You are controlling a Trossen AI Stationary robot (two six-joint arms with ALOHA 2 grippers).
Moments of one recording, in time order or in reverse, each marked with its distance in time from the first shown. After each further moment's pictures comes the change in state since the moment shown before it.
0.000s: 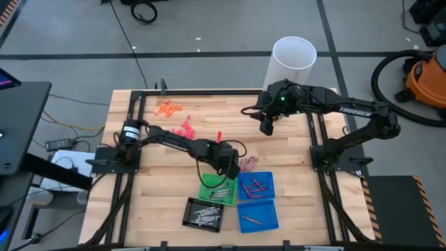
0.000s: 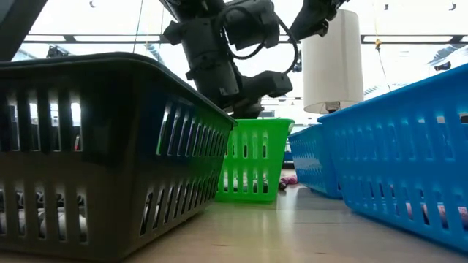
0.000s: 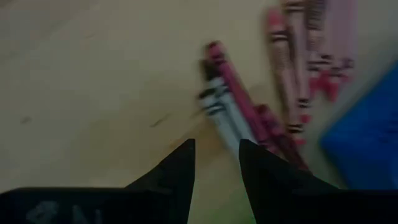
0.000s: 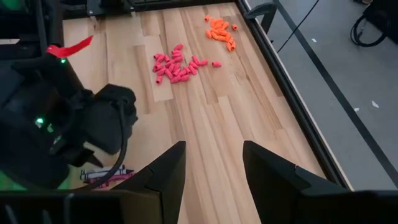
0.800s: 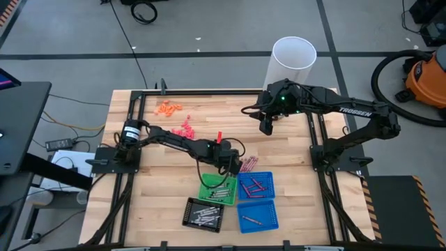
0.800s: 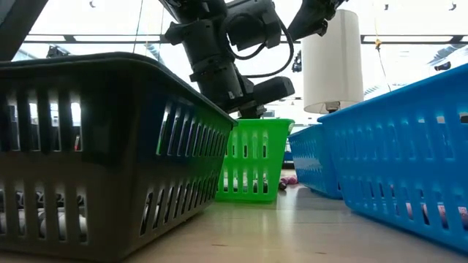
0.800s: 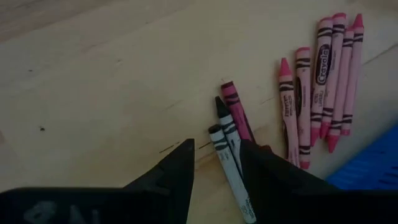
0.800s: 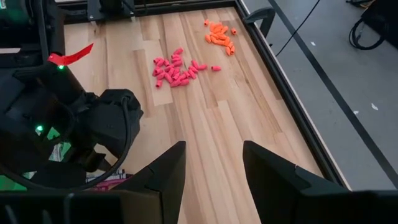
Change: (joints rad) left arm -0.007 0.007 0.000 0.029 -0.115 -0.146; right arm 0.000 0.000 0.000 0.015 0.000 0.002
